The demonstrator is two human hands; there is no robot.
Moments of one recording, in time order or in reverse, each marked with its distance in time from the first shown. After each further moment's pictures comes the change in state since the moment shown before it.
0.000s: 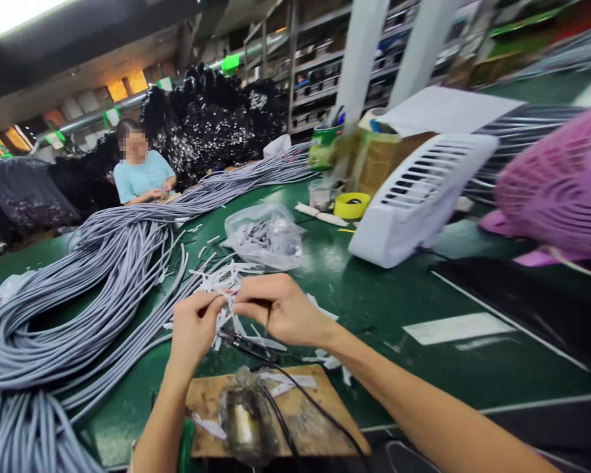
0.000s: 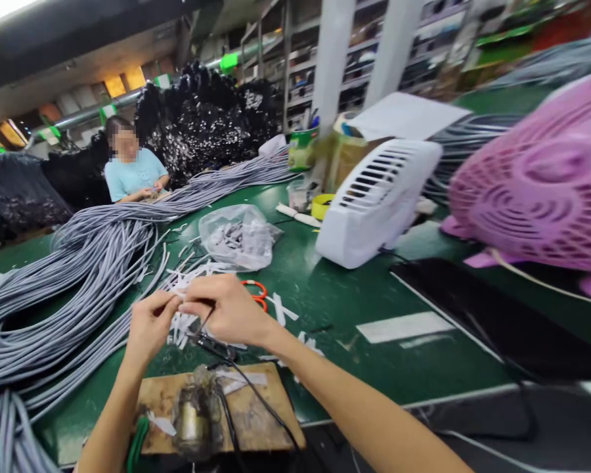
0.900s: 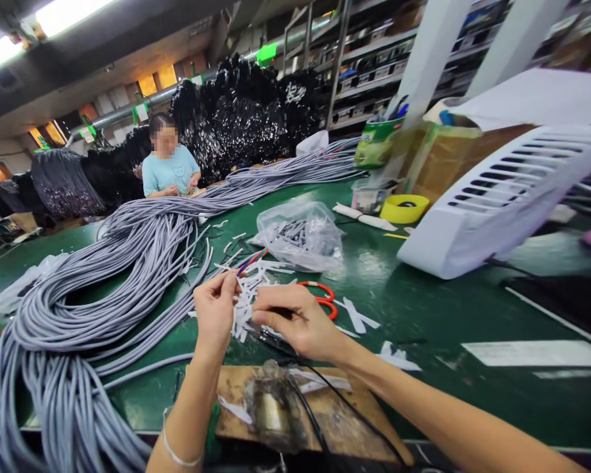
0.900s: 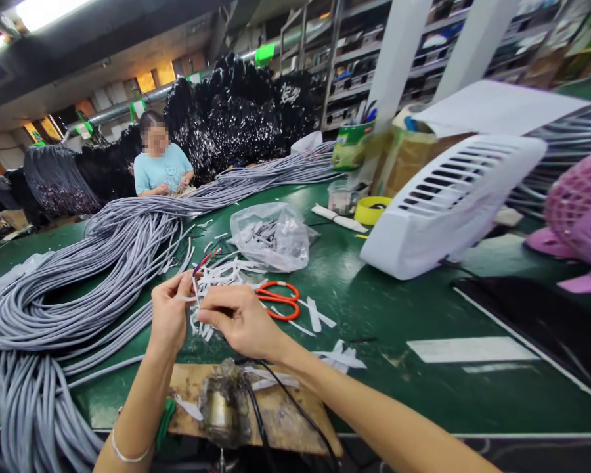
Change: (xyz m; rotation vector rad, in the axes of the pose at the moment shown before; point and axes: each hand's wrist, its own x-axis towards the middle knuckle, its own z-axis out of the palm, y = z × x) left_hand -0.001 0.008 0.001 -0.542 0.266 -0.290; right_hand -0.004 -0.021 0.035 0.143 -0.014 -0.042
